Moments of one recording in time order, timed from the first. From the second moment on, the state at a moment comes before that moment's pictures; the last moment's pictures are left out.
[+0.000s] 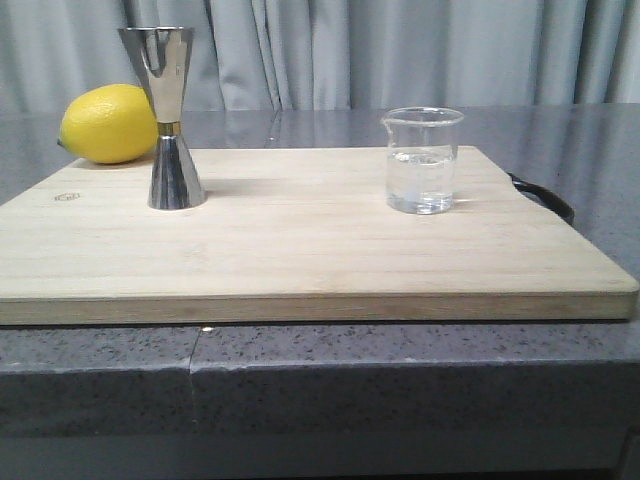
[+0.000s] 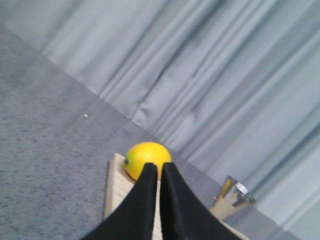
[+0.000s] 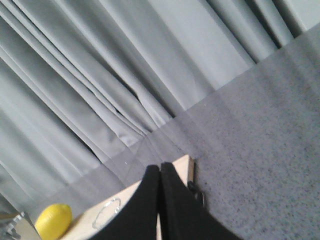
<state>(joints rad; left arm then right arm) -0.16 0.00 -0.12 -0.84 0.07 0.13 0.11 0.00 -0.18 0.18 0.14 0.45</state>
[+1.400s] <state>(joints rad) -0.16 0.87 -0.48 -1.58 0.43 1.50 0.27 1.03 -0.68 0.17 0.27 0.00</state>
